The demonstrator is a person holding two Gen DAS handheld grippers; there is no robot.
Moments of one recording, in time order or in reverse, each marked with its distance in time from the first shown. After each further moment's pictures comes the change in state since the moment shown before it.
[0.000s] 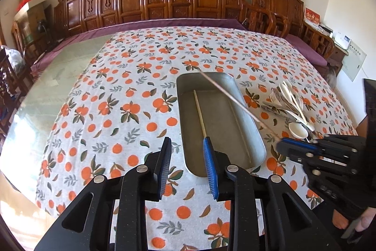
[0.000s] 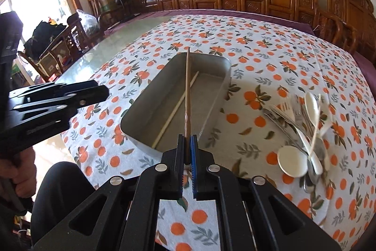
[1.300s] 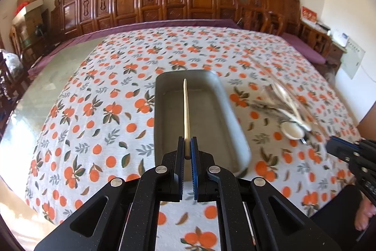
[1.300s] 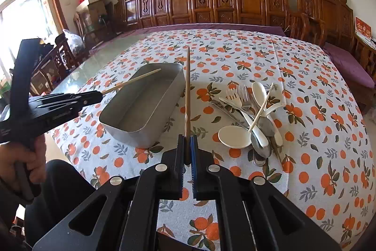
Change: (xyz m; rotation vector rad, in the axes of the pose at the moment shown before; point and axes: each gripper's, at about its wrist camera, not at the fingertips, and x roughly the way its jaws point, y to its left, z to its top) left arm 0.026 -0.037 -0.006 0.014 -0.004 0.015; right arm -0.072 -0.059 -0.048 0.083 -0.109 -0.083
